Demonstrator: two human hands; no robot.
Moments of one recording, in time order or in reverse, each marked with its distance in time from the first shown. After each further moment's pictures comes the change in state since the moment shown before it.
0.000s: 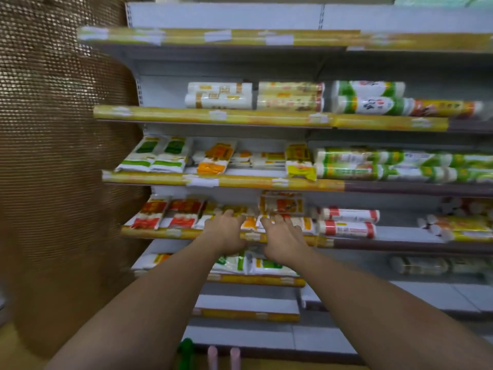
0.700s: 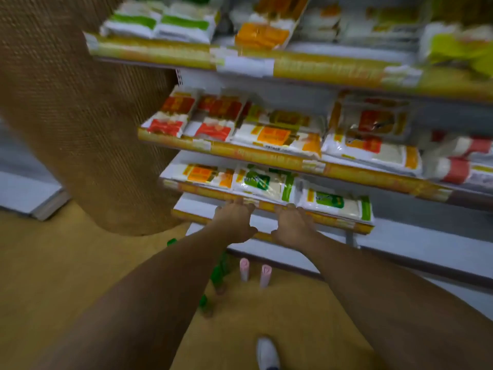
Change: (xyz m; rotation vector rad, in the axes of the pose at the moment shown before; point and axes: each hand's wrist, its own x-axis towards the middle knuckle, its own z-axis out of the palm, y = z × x) left_hand 0.112 -0.132 0.248 -0.102 -0.335 -0.220; right_hand 0.161 -0.044 0.269 0.088 -0.421 -0.073
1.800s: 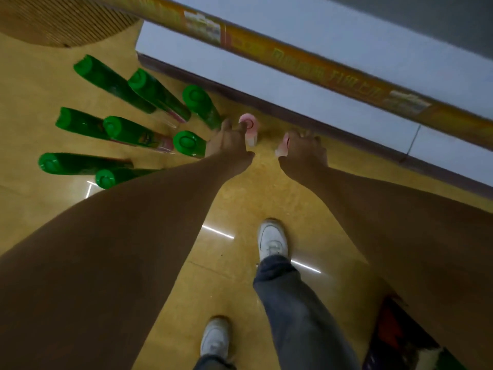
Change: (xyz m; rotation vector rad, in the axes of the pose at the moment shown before) left_hand 0.257 -0.081 0.506 -0.284 -0.277 -0.341; right_hand 0.265 0.099 0.523 0.130 -0.310 0.081
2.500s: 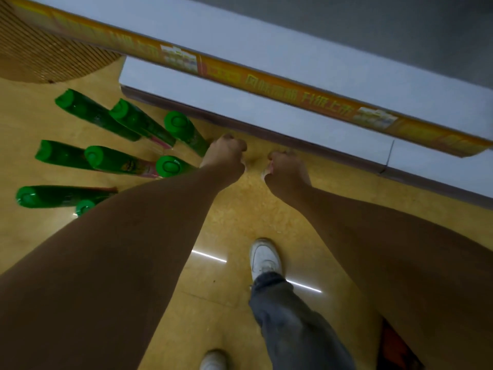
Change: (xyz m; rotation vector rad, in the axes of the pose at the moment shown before) left_hand 0.034 0.023 0.012 0.085 0.108 0.196; right_hand 0.010 0.016 0.019 0.187 0.095 -0.081
